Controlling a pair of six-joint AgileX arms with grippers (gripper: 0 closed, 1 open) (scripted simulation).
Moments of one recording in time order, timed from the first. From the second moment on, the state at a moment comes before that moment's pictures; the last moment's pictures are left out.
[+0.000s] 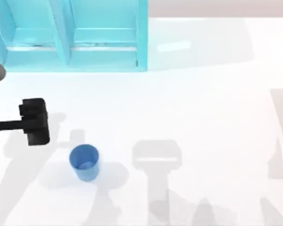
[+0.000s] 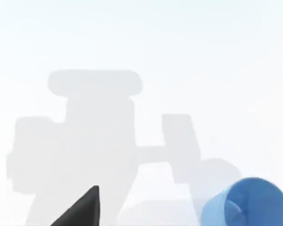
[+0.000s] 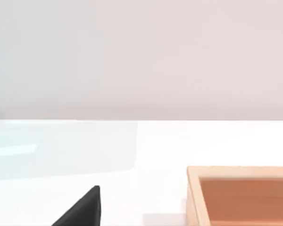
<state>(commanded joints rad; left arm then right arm) -0.30 0.86 0.71 -0.61 0.00 -0.29 0.00 0.00 0.00 0.00 0.00 0.00</state>
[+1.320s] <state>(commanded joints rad) -0.61 1.81 1.44 -1.20 0.00 -0.59 0.00 0.00 0.00 0.00 0.00 0.00</state>
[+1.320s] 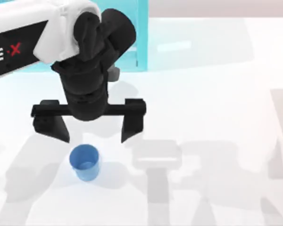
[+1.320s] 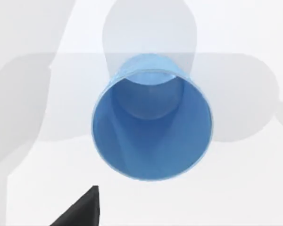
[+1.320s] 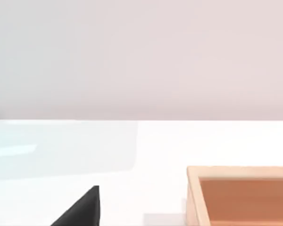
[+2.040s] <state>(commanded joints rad) -0.61 1.90 1.19 -0.86 0.00 -0.59 0.00 0.00 0.00 0.00 0.00 0.00</state>
